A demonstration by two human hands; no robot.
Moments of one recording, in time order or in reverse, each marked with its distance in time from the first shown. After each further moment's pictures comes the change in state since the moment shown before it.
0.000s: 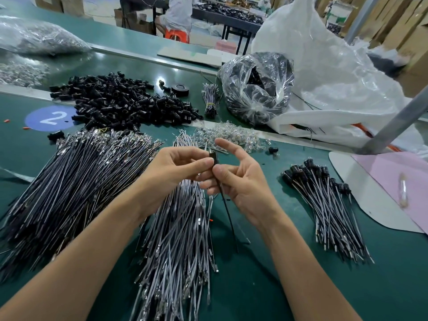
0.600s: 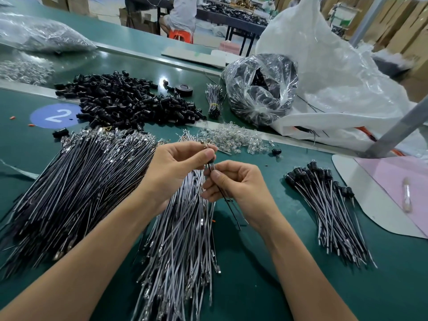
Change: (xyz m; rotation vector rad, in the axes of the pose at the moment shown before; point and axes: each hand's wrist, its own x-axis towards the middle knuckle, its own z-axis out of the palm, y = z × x) left_hand 0.002 0.000 0.008 -0.064 0.184 0.098; right_hand -0.001 0.002 0.005 -0.252 0.055 0.040
